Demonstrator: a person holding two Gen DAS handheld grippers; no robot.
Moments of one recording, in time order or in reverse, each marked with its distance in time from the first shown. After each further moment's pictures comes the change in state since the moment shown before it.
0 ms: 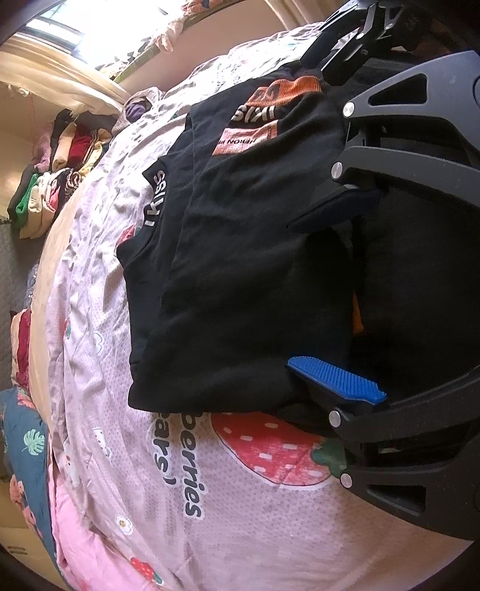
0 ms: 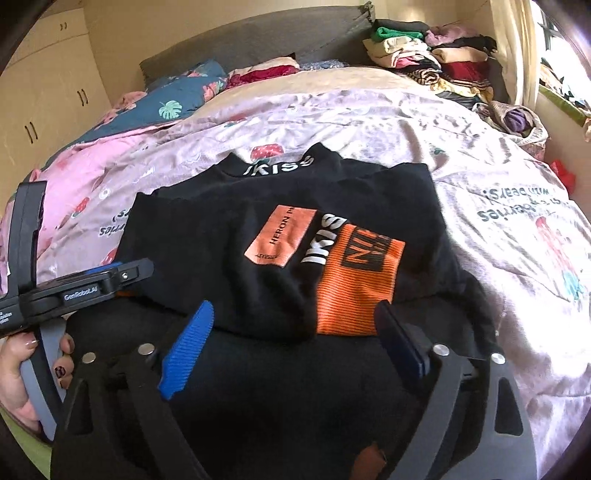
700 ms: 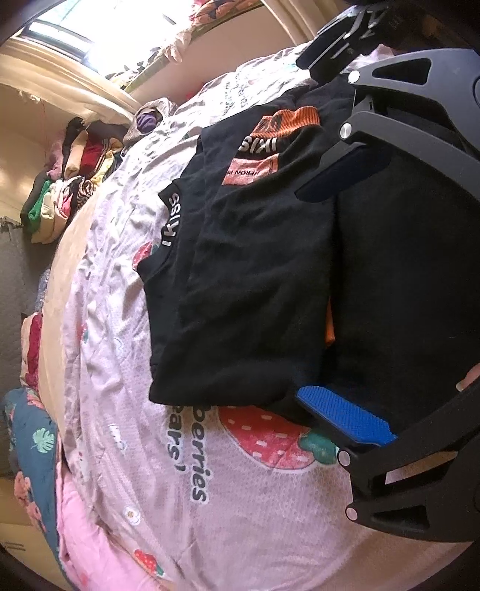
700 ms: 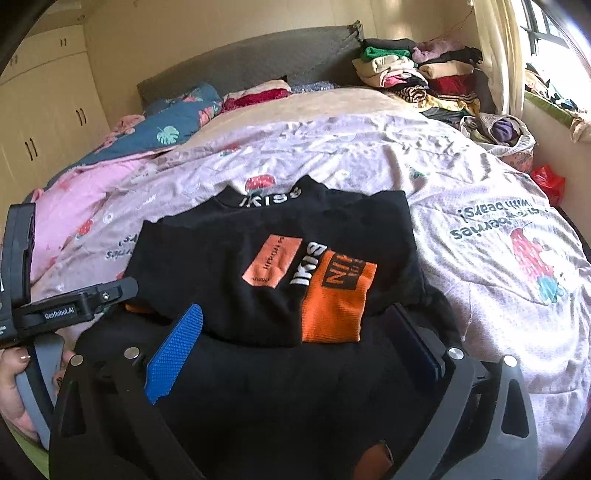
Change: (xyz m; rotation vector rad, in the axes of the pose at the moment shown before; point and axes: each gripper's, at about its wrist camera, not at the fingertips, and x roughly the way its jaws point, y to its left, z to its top) left arm -0.034 -0.009 0.000 -0.007 -0.043 -0.026; right arm -0.037 -0.004 0.005 0.024 -0.091 -0.011
